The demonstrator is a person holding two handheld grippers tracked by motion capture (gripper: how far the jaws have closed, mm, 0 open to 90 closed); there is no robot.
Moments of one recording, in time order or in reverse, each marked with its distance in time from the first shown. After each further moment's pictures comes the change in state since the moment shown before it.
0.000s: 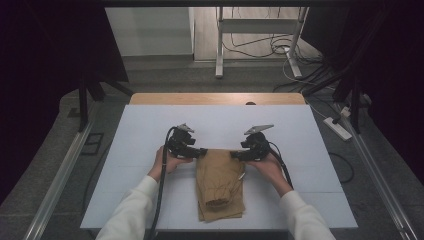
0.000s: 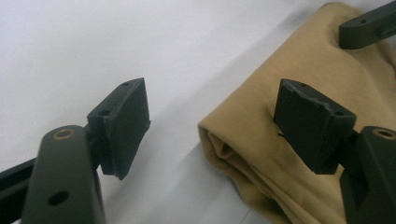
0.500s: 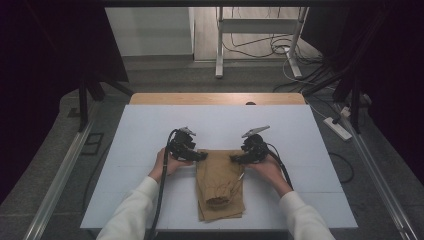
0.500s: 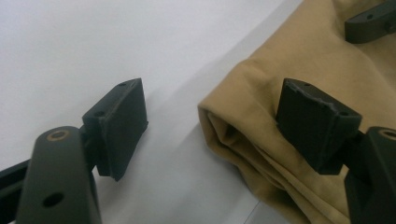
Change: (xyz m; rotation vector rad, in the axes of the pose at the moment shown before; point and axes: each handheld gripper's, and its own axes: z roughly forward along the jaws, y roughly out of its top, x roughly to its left) left arm 0.002 -0.006 0.013 0.065 -0.021 0.008; right arm -0.001 -0.006 0.010 0.086 0.004 -0.003
